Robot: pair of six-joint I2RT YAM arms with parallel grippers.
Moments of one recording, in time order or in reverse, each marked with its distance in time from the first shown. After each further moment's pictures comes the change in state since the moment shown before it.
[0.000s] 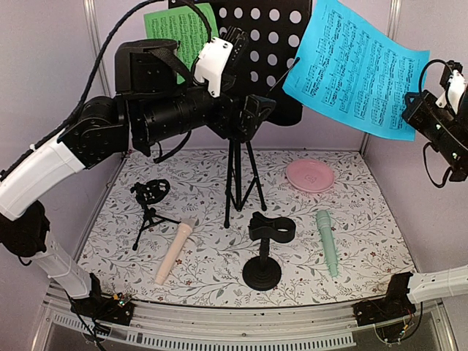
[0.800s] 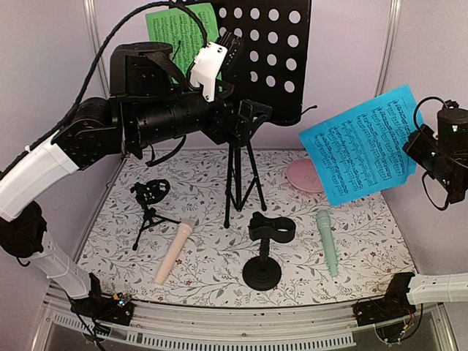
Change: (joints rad) left arm -0.001 -0.034 -0.026 -0.048 0.041 -0.061; right arm -0.138 -0.040 -0.085 -0.432 -0.005 0.425
